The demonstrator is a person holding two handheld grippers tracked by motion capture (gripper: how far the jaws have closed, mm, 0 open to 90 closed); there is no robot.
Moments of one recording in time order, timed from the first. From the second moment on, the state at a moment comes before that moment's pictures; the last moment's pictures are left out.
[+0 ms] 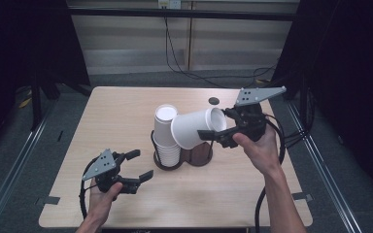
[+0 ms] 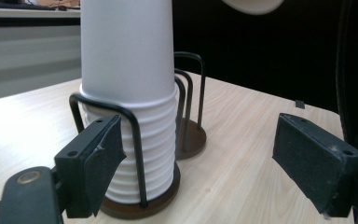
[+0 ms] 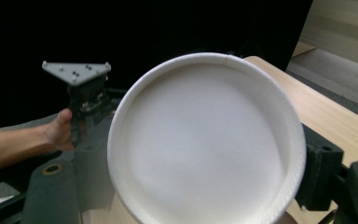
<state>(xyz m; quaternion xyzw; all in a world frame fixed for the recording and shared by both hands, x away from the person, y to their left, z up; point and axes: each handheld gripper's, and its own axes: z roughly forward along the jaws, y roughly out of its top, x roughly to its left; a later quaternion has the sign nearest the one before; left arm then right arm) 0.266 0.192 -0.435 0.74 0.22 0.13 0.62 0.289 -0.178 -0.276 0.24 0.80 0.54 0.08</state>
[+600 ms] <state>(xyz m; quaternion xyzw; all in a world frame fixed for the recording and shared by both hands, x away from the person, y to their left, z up) 0.269 0.170 -0.407 0.74 0.19 0.14 0.63 0.287 -0.169 -0.309 0.24 0.80 0.54 0.06</state>
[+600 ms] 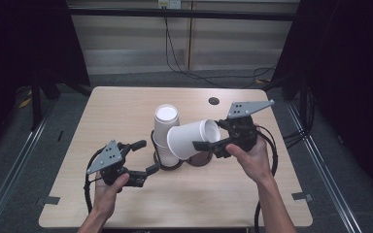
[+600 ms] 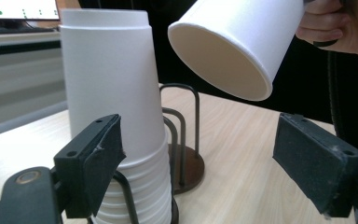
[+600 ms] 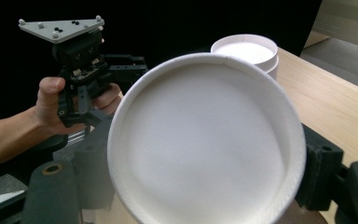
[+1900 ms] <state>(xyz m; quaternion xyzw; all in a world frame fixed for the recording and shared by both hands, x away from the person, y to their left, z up) 0.269 0.151 -0.410 0.78 0.11 0.07 0.62 0.287 -0.130 -0.374 0.22 0.82 0.53 -0.02</state>
